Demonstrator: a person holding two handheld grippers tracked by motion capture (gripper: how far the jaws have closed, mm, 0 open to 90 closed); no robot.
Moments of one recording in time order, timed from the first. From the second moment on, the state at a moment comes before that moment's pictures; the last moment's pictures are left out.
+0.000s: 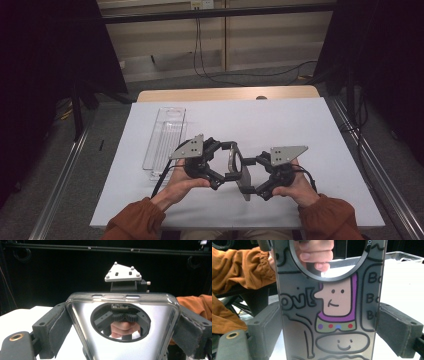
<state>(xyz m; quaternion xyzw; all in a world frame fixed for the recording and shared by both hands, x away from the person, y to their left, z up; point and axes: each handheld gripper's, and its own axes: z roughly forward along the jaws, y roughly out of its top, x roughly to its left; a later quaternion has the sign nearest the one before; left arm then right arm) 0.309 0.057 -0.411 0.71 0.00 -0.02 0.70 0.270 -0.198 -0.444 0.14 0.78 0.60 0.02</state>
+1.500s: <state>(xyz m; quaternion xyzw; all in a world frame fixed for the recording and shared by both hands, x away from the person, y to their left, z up) 0.317 0.066 -0.407 0.75 0.07 0.02 0.66 0.270 -0.216 -0.442 0.24 0.77 0.58 0.12</state>
